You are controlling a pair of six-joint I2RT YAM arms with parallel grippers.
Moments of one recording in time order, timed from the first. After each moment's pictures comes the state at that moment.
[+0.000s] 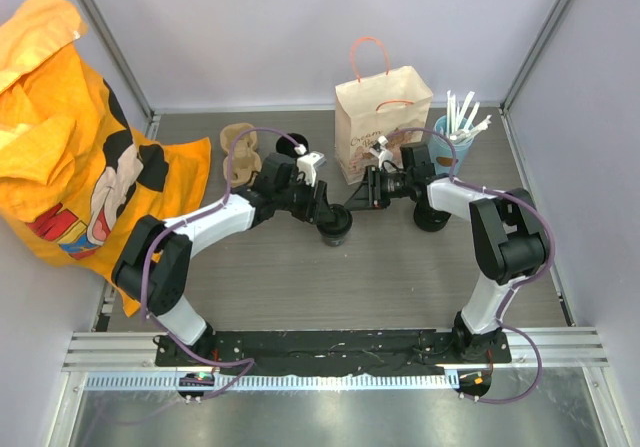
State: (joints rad) left arm -0.57 1.64 1.01 -0.07 0.45 -0.23; right arm 0.29 1.79 1.01 0.02 -0.92 0.40
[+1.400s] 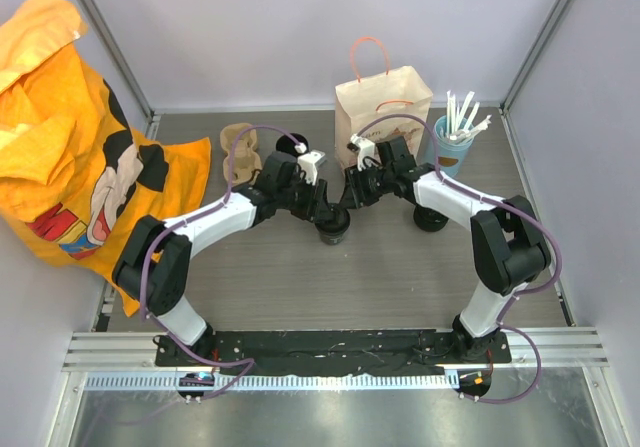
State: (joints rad) left arm -0.59 1.66 1.04 -0.12 0.38 -0.21; right arm 0.45 1.73 1.14 -0.22 -0.55 0.09
